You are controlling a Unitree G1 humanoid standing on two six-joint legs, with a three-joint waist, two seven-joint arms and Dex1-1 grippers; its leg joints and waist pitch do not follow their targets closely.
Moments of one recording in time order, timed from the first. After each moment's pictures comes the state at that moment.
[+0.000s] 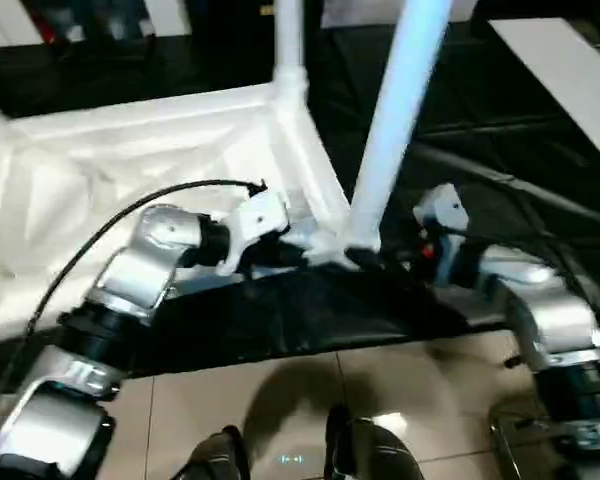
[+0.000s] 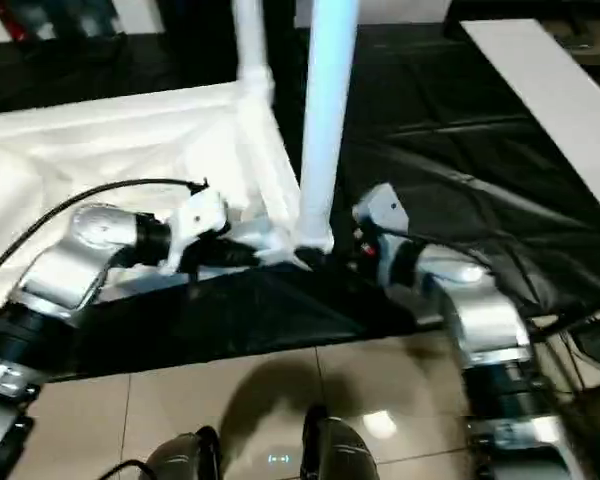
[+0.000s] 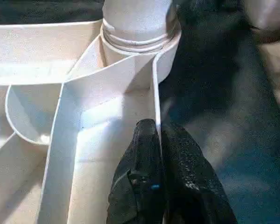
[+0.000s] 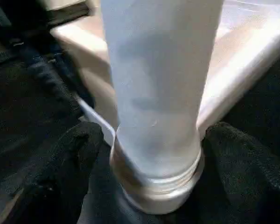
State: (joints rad) left arm -0.67 0.47 -0.31 0.33 -0.02 0.22 -1.23; right arm -0.44 -0.45 0.07 0.17 0.23 0.29 1.05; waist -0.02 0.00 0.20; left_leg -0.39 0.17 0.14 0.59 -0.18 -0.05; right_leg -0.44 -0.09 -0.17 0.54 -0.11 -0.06
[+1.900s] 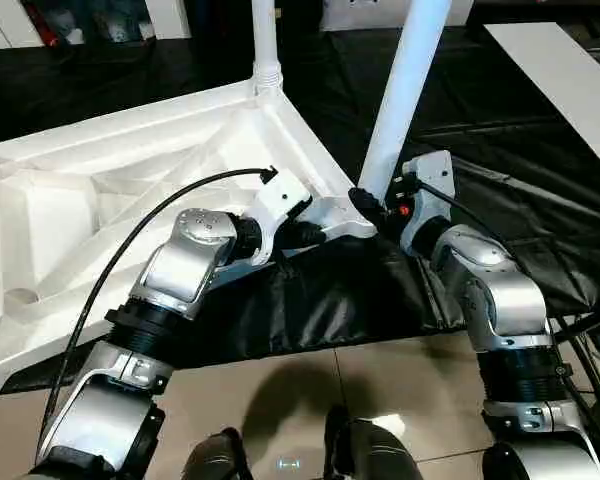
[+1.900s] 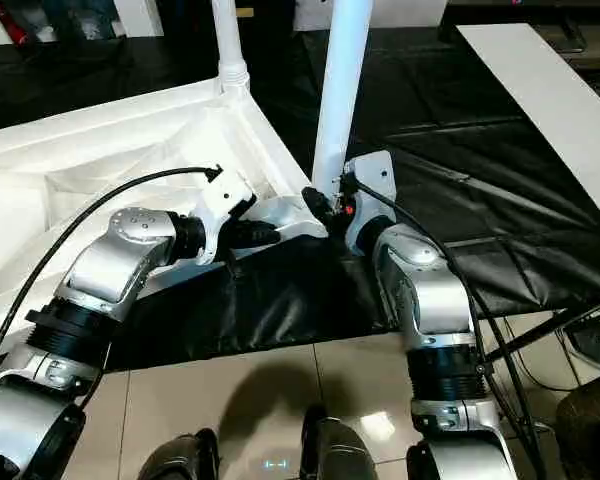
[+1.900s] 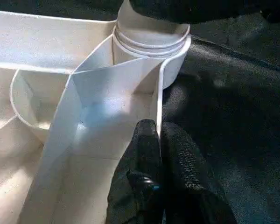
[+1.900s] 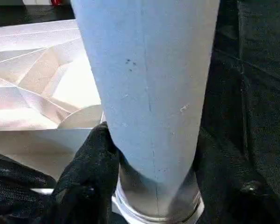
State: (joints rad) left arm -0.71 0.24 -0.22 0.34 0.01 0.49 -0.87; right arm -0.53 -0.12 -0.04 0.14 0.12 0.51 0.45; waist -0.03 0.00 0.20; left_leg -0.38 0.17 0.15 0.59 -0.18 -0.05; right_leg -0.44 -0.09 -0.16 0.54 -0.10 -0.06
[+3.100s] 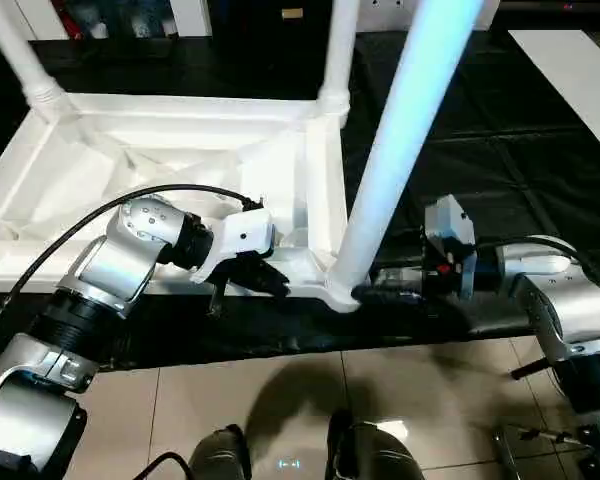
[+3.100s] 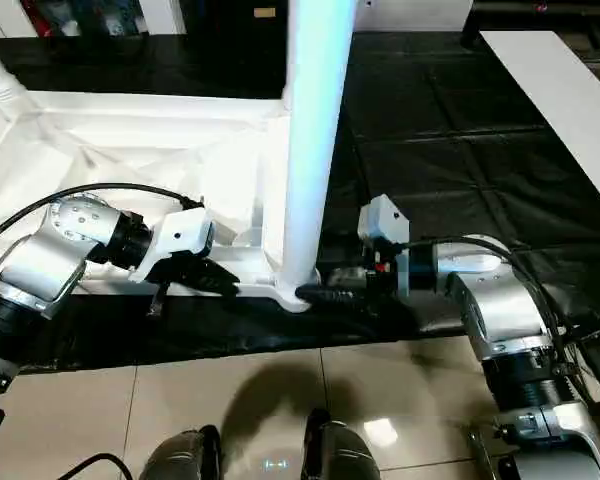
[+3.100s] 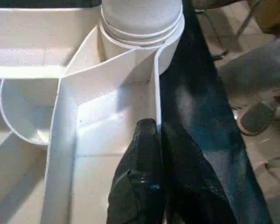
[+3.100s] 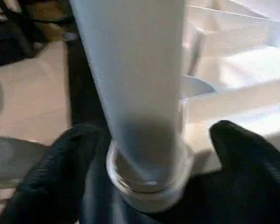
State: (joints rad) left arm -0.70 0.56 -0.37 0.32 -0.02 0.19 -1.43; right arm -0.48 -0.51 0.12 0.21 0.28 0.23 1.33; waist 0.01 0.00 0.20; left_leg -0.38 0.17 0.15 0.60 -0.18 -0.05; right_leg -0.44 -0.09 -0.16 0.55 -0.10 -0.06
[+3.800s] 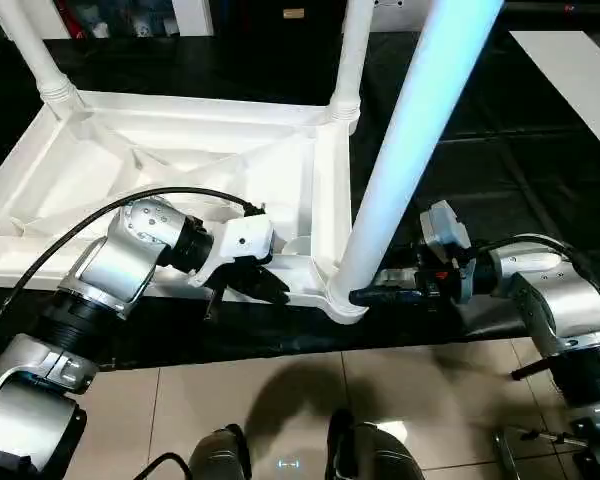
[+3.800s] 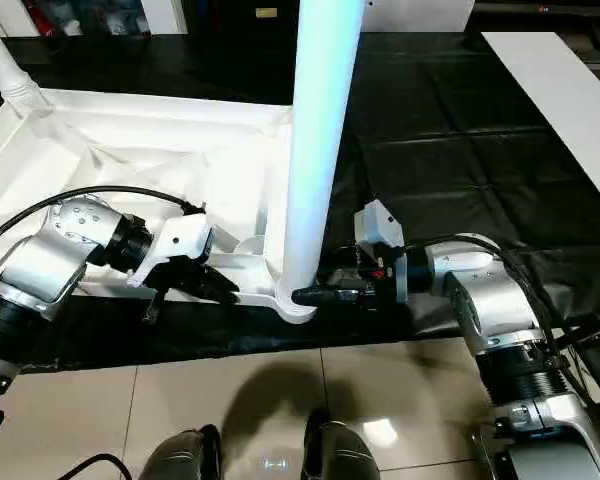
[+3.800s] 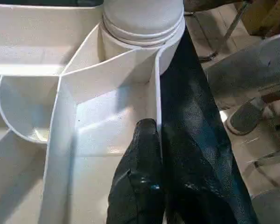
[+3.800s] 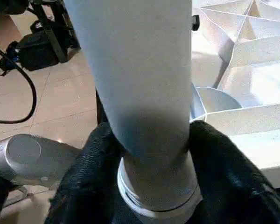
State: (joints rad) left arm -0.70 0.56 -0.37 0.32 -0.03 0.19 -1.46; right arm -0.50 -0.50 0.14 0.25 0.31 0.22 1.40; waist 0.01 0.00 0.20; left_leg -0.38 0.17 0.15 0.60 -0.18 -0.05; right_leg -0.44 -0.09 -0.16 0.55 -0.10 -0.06
